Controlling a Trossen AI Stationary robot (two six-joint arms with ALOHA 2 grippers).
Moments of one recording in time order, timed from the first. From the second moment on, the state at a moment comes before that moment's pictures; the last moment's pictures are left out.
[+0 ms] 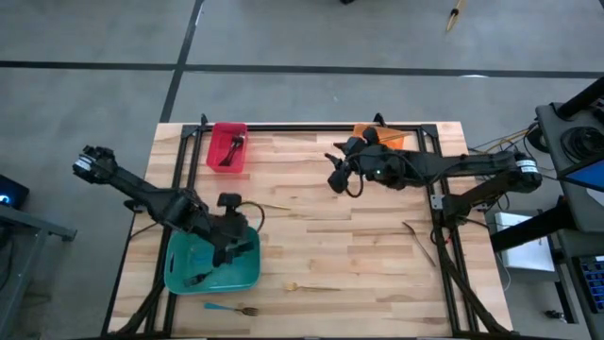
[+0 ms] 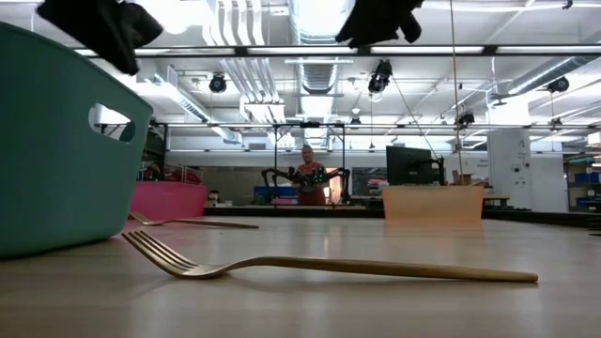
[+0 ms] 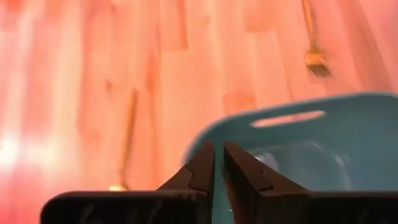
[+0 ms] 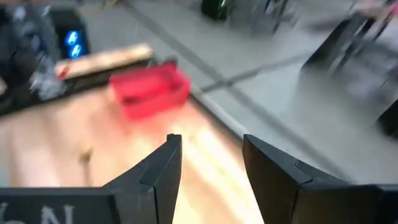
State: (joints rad) left arm -0.47 1.16 0.95 -0.80 -0.32 -0.27; right arm -0.03 1.35 1.20 -0.29 0.59 0.17
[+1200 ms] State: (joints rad) left arm -0.07 0.99 0.74 -0.28 -0.23 0.50; right arm 0.07 1.44 0.84 -1.30 -0.16 1.13
